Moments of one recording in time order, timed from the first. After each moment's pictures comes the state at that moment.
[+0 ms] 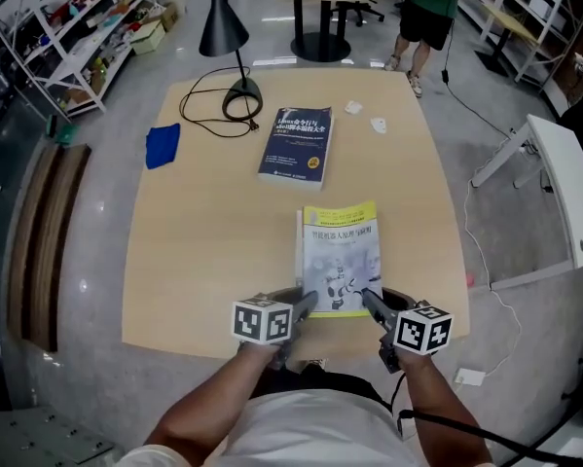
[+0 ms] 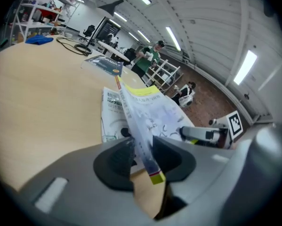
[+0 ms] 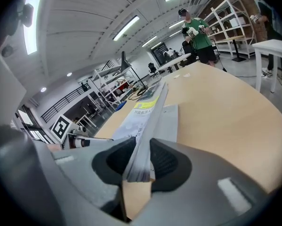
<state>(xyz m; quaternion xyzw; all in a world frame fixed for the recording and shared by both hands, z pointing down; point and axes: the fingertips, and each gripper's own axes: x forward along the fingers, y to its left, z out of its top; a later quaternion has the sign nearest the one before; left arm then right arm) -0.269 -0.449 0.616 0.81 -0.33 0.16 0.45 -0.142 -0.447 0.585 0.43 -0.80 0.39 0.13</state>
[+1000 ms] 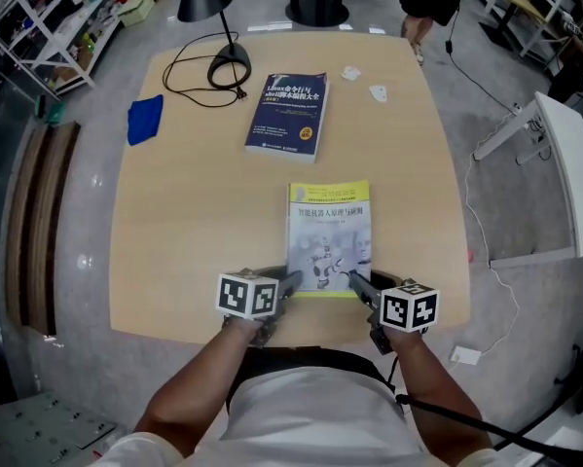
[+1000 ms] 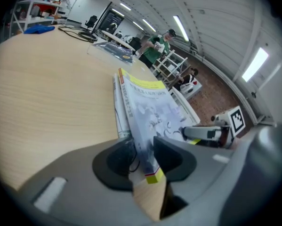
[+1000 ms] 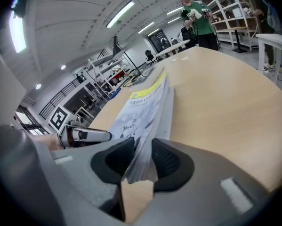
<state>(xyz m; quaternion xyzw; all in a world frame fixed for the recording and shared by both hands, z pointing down) -0.286 -0.455 0.658 0.79 -0.33 0.22 0.48 -0.150 -0.447 0.637 0.41 -0.78 0.44 0.19</state>
